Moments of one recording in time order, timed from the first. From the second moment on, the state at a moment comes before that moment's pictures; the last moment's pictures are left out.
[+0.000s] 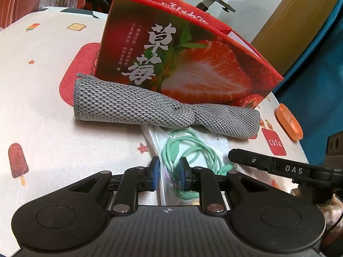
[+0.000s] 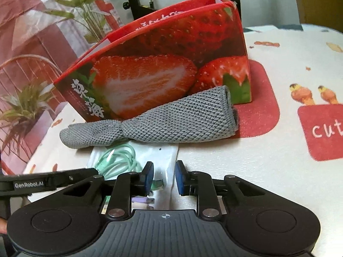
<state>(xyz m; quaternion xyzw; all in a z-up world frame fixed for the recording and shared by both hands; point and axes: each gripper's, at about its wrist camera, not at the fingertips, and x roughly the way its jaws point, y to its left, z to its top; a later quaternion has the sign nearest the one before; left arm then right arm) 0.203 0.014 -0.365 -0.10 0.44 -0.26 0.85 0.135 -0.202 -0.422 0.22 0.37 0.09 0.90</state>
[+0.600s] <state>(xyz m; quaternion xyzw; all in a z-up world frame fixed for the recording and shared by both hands) 0.203 0.019 -0.365 -0.11 0.45 -0.26 0.85 0.146 -0.211 -0.437 0.33 0.38 0.11 0.86</state>
